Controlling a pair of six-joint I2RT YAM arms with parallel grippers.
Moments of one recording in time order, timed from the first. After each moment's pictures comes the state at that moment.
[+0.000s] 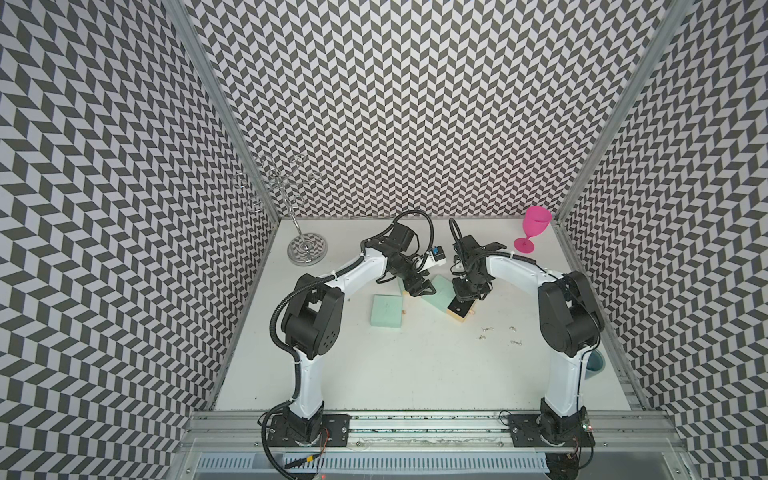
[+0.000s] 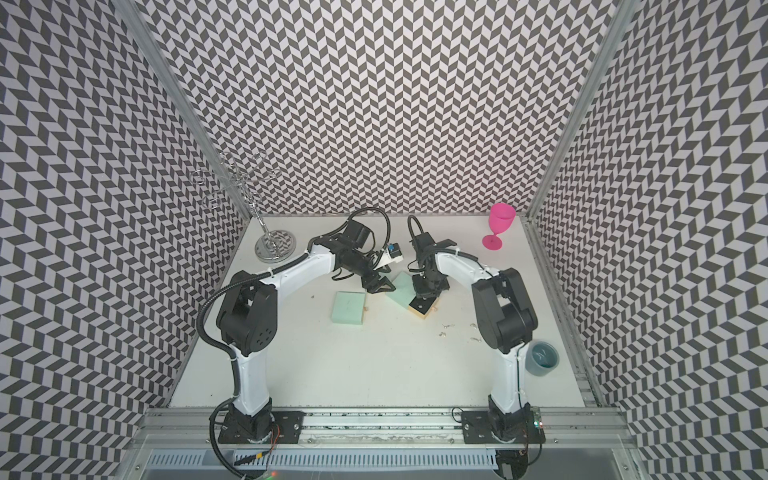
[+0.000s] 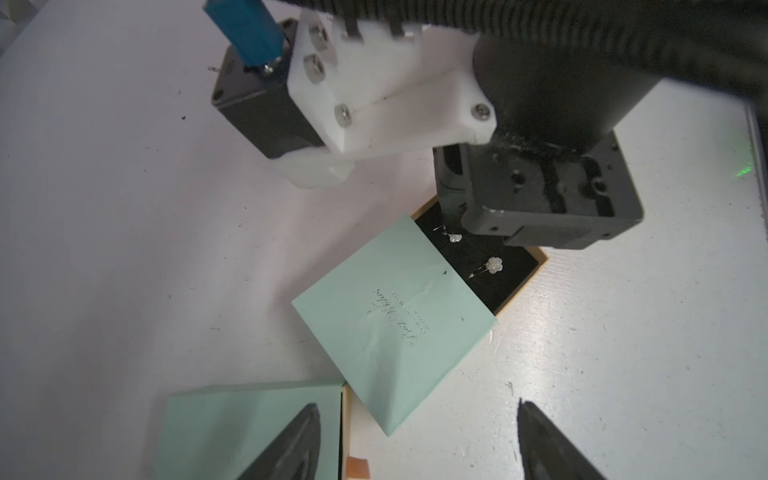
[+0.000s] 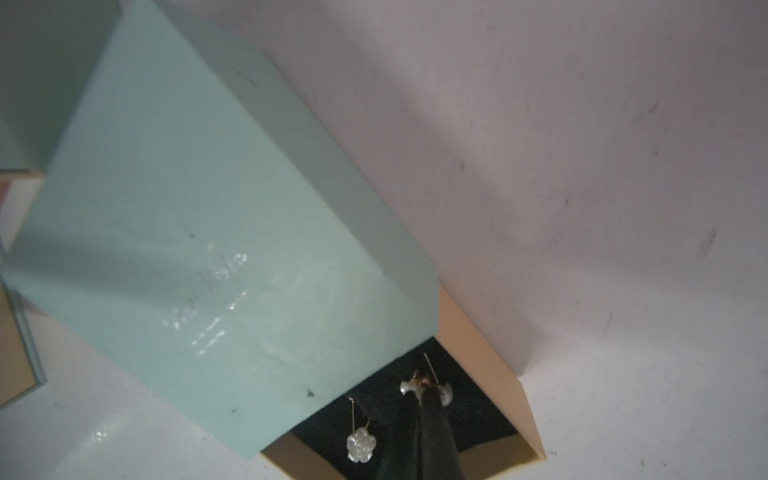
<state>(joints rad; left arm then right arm) -0.54 2.01 1.60 -0.64 0.59 0.66 0.41 1.98 1.47 -0.93 -0.08 0.18</state>
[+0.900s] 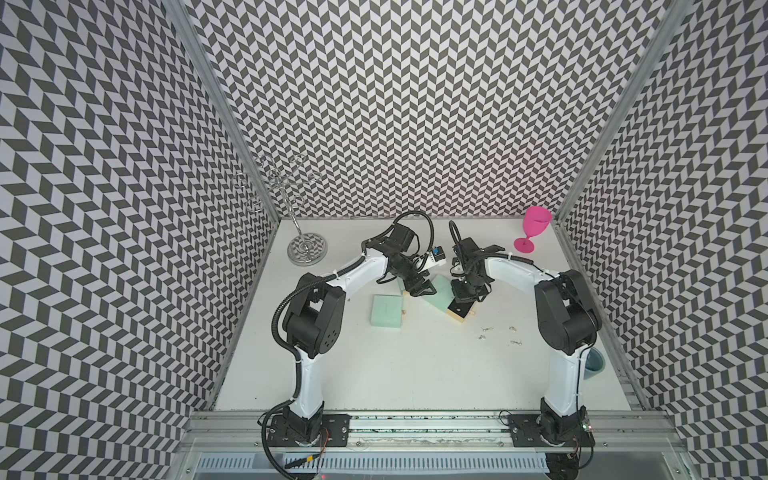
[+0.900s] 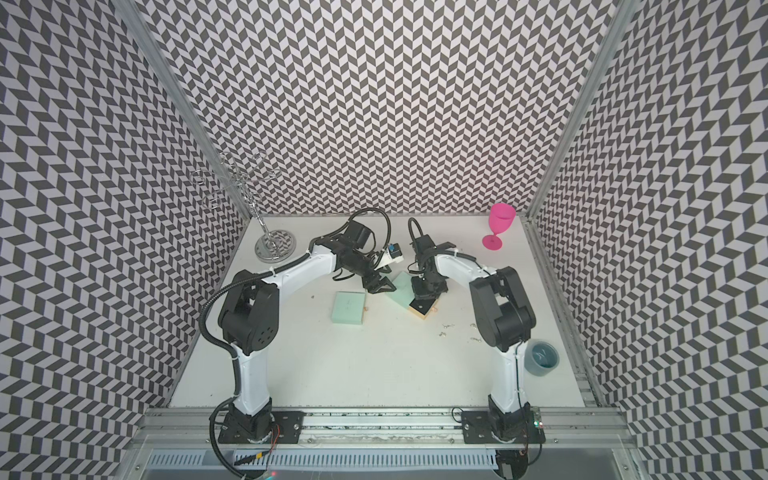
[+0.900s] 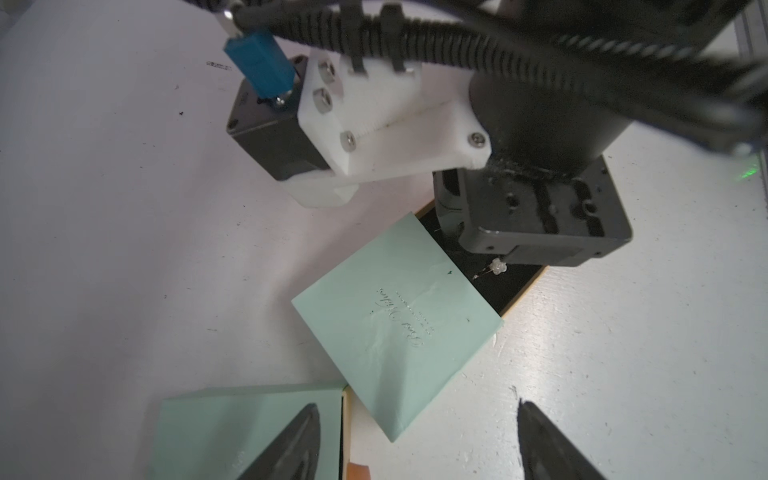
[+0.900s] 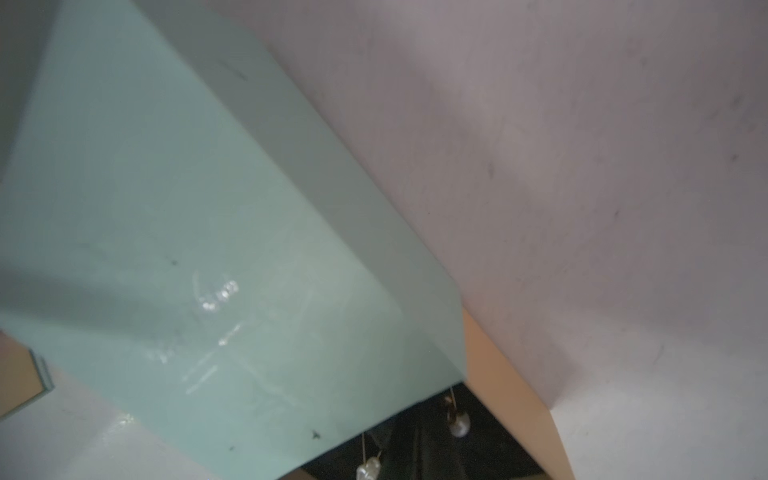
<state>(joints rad) -0.54 2.02 1.60 -0.63 0.59 0.65 0.41 2.00 1.45 -0.88 -0.13 0.18</state>
